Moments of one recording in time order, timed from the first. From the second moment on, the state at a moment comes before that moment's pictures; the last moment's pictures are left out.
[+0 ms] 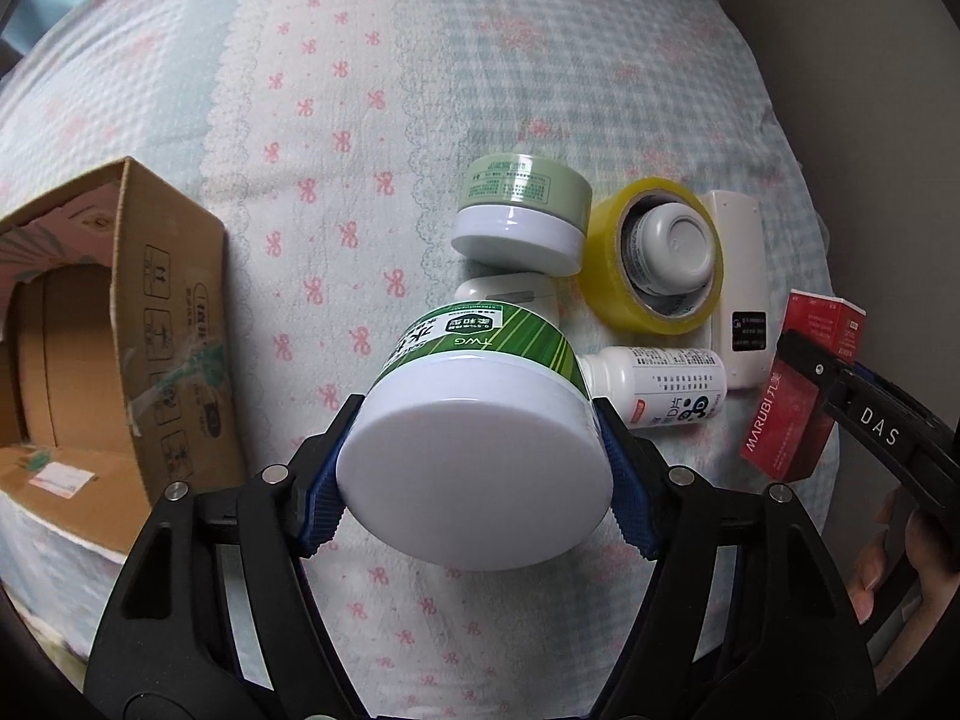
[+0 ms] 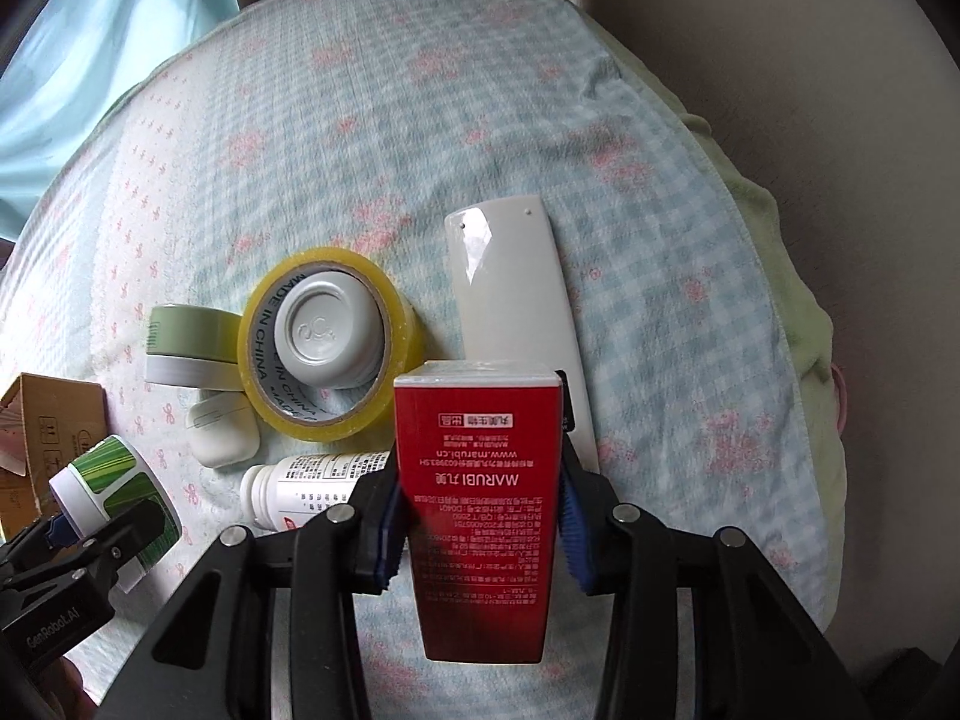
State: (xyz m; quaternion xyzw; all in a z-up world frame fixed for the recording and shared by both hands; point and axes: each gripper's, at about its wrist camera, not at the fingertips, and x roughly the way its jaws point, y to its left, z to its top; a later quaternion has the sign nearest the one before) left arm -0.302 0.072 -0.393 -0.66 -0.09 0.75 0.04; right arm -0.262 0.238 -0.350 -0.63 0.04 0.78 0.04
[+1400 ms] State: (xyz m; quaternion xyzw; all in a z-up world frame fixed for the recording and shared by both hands) left arm -0.254 -0.285 -0.352 -0.63 0.03 0.77 0.10; right arm -0.290 -0.129 -0.273 -0.61 0.13 0.77 -0.11
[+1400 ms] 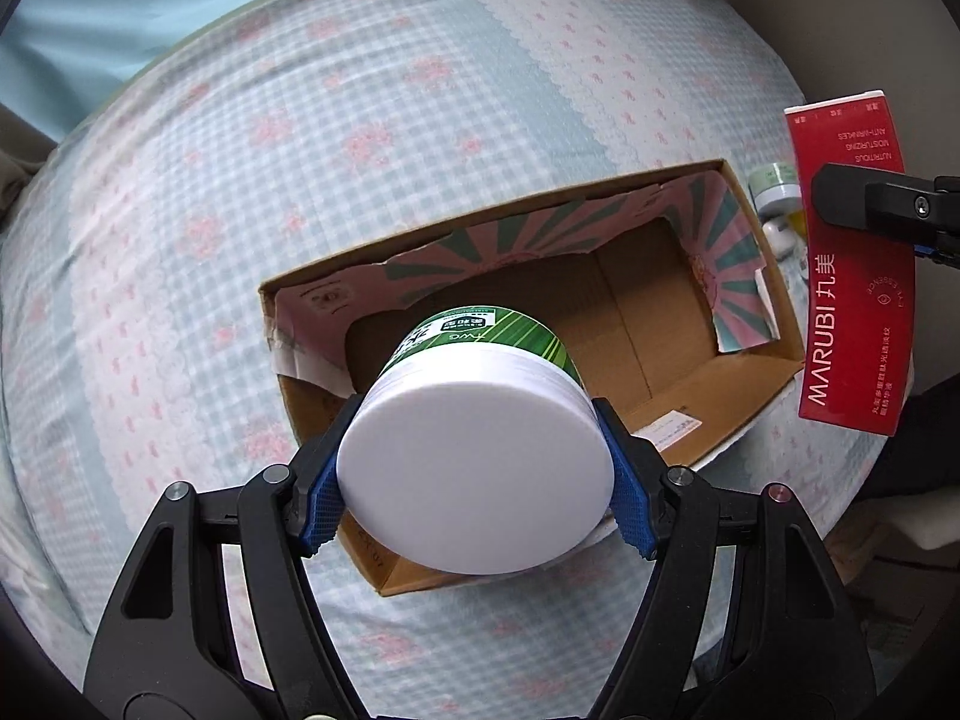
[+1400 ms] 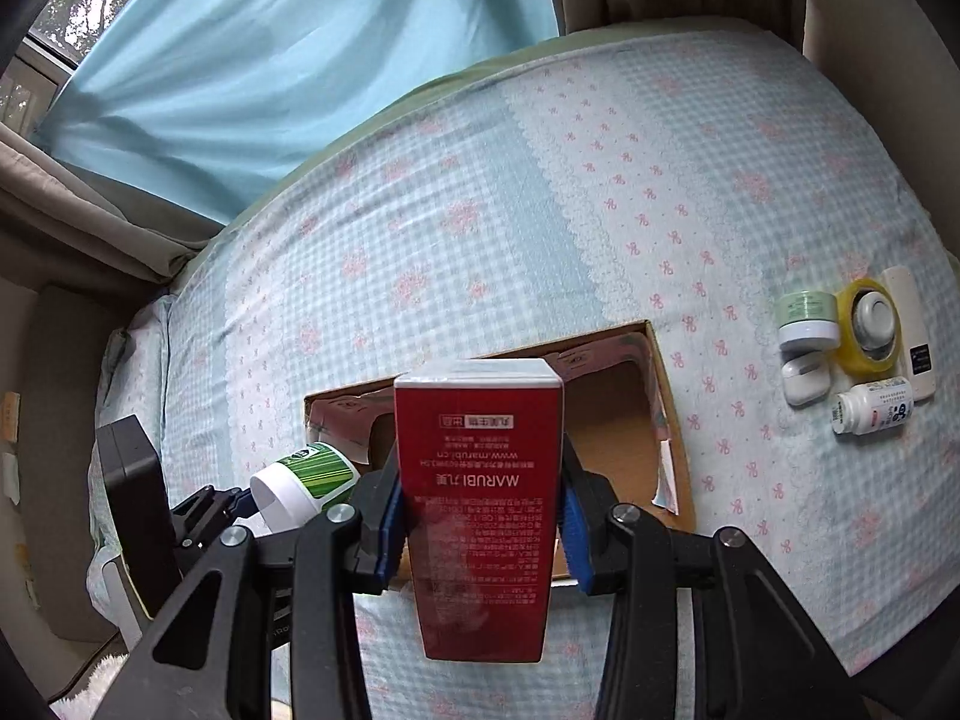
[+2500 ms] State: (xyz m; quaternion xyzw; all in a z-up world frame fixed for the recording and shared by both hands) left arm -0.275 -0.258 -0.408 -0.63 0.13 0.74 0.18; right arm -0.308 -0.122 -0.402 -0.70 0.10 0.70 -0.09
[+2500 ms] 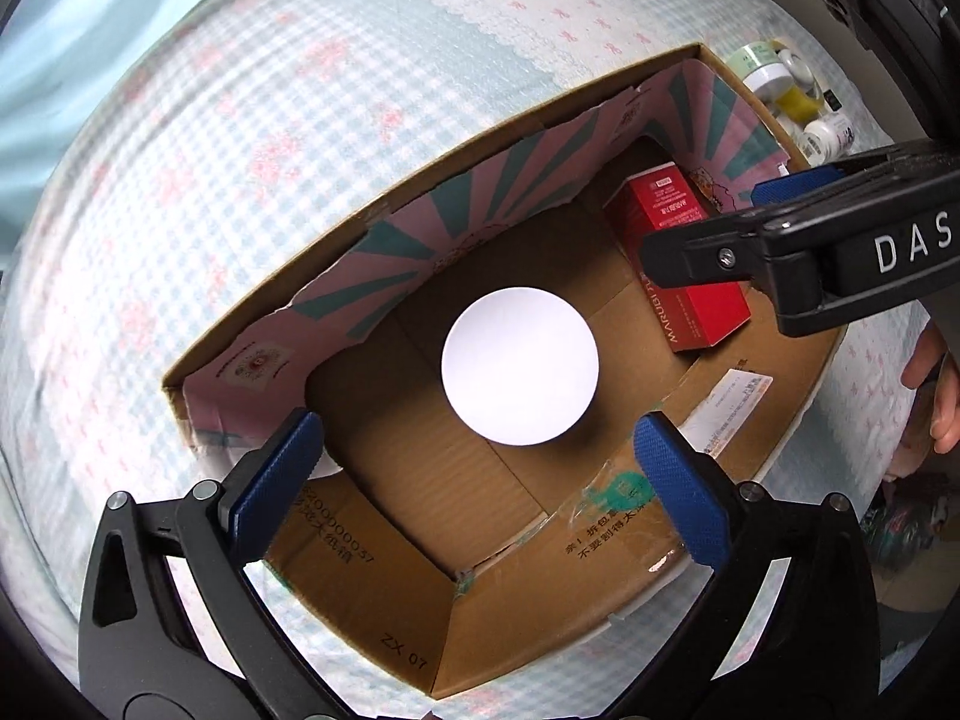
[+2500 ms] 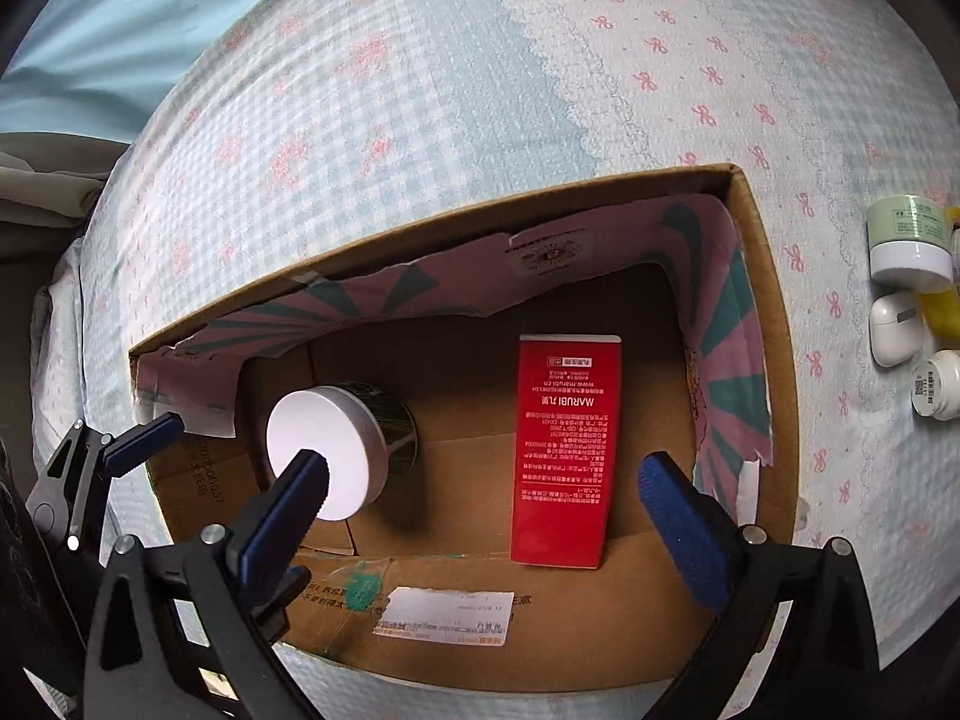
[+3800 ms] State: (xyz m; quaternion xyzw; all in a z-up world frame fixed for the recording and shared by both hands) left arm -0.166 -0.239 -0.192 -0.53 -0.03 0.85 0.00; right arm -0.230 -0.075 -0.183 -0.53 -0.04 0.84 -0.11
